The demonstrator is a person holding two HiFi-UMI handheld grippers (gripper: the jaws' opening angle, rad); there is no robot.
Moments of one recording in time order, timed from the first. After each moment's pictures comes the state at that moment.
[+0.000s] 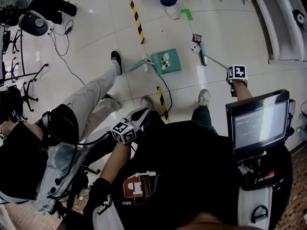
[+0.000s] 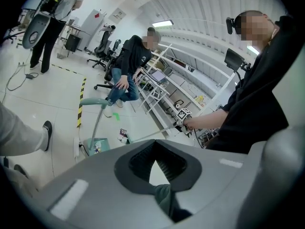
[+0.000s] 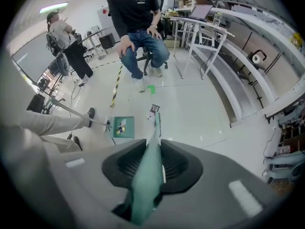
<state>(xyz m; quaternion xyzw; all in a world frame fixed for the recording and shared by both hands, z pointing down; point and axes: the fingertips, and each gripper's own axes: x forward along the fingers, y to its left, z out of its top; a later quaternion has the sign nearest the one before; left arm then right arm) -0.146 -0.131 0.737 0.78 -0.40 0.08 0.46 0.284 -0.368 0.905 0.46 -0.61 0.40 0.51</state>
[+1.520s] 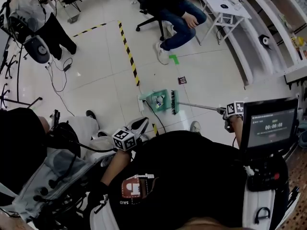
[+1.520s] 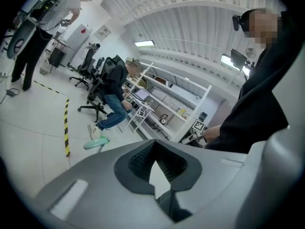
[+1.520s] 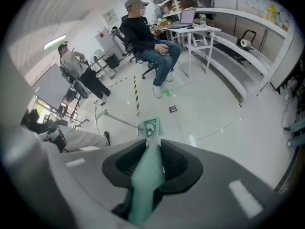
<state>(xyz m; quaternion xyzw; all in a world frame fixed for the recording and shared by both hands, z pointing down) -0.249 -0.160 0.642 0.86 -0.36 -0.01 0.37 0.182 -0.224 0.703 0.45 -0.63 0.50 0.39</state>
